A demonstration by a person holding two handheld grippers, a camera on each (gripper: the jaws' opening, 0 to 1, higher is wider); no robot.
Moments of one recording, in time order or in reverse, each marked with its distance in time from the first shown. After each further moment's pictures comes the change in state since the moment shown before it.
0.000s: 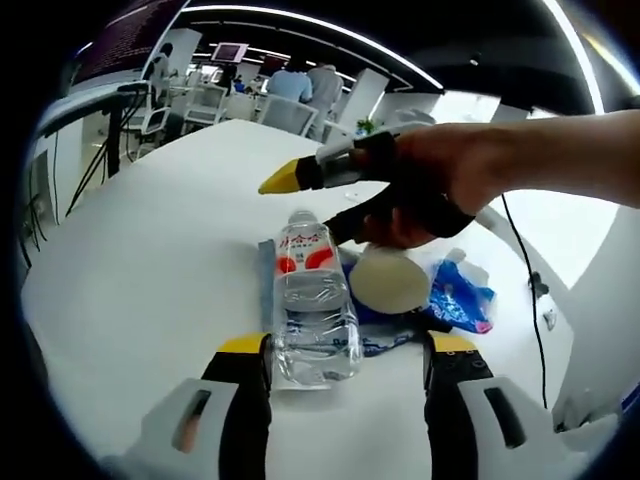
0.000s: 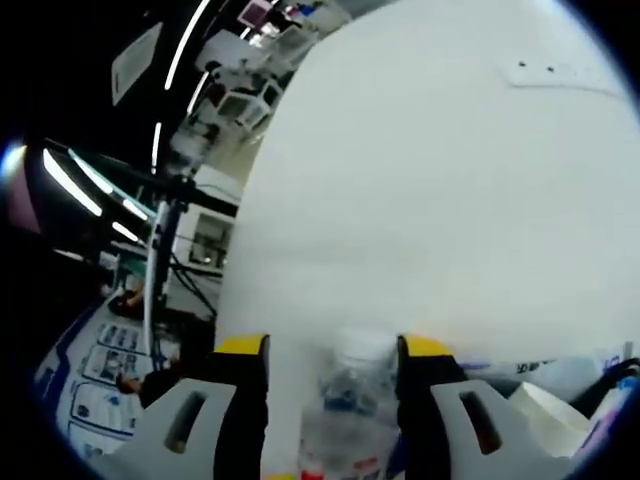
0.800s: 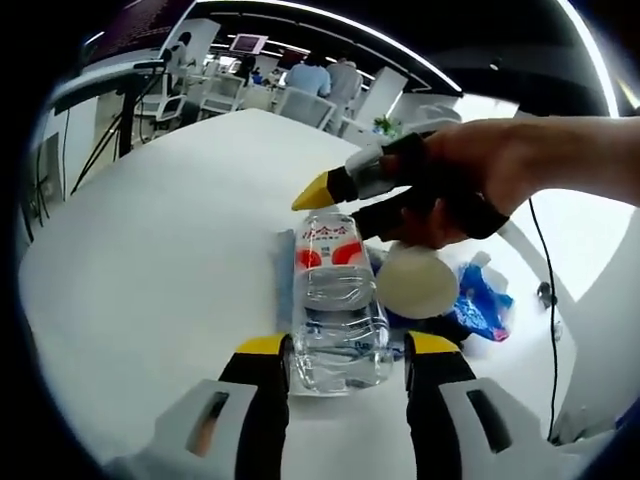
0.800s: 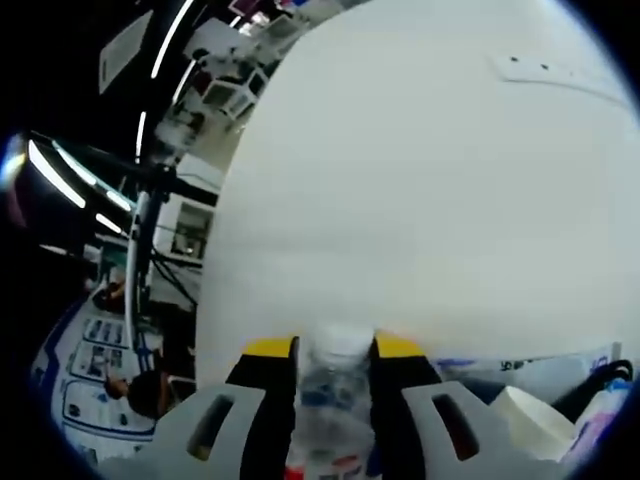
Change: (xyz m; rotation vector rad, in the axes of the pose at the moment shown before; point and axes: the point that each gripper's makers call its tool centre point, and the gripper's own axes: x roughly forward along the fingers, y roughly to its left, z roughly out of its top) left arm 0.012 0.017 -0.005 -0.058 0.014 0.048; right arm 0.001 -0.013 -0.007 -0.026 0.047 -0.073
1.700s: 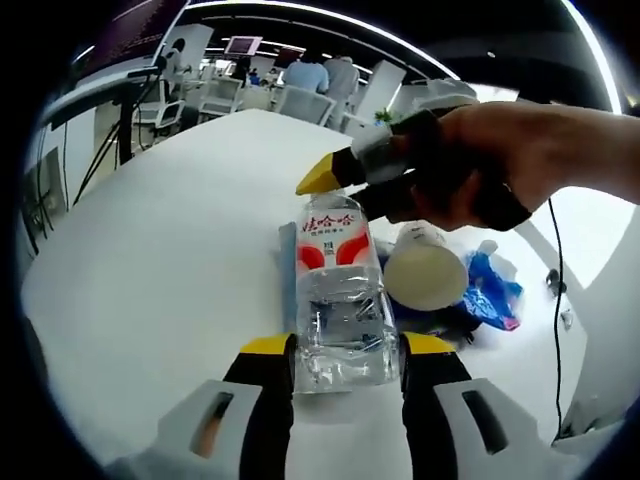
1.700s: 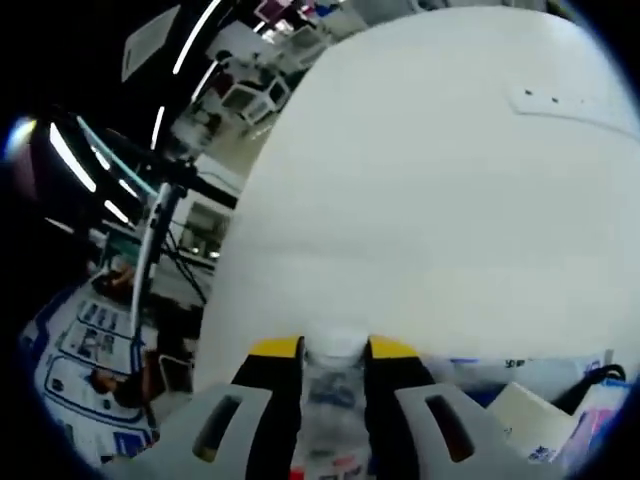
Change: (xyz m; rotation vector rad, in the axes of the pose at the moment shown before) left arm 0.000 0.003 -0.005 0.051 0.019 0.031; right arm -0.017 0.026 0.003 -0.156 -0.130 0.057
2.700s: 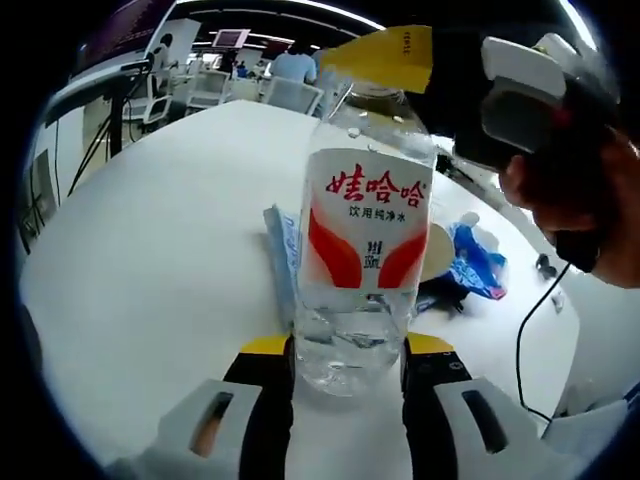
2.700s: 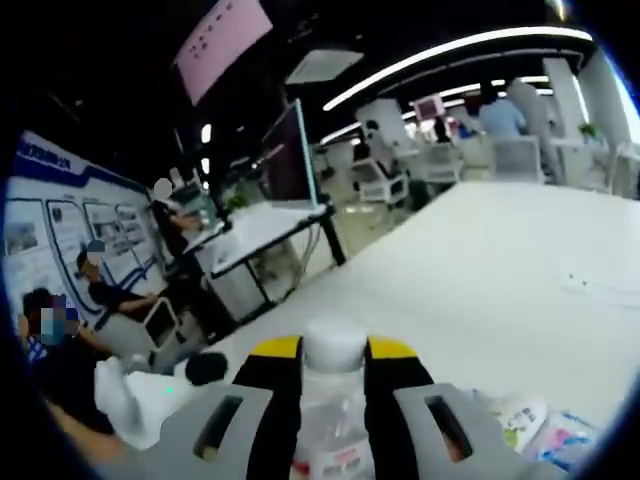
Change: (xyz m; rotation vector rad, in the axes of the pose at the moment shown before) left arm -0.014 -0.012 -0.027 0.041 0.051 -0.048; right arm -0.095 0.091 -0.038 -0.631 -0.366 0.225
